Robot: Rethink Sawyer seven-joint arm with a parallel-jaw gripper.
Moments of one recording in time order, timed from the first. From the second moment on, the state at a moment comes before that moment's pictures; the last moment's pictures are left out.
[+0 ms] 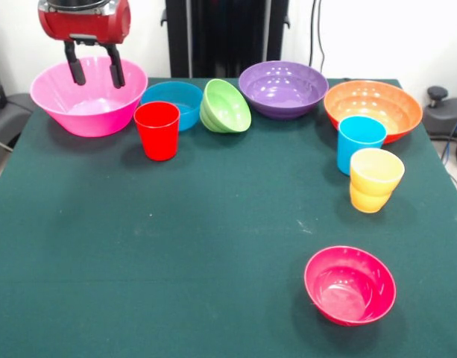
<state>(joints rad) -1.00 -0.78 0.69 1.75 -0.59 0.86 1.89</state>
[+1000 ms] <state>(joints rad) -1.00 -0.80 0.70 1.76 -0.60 0.86 1.89</state>
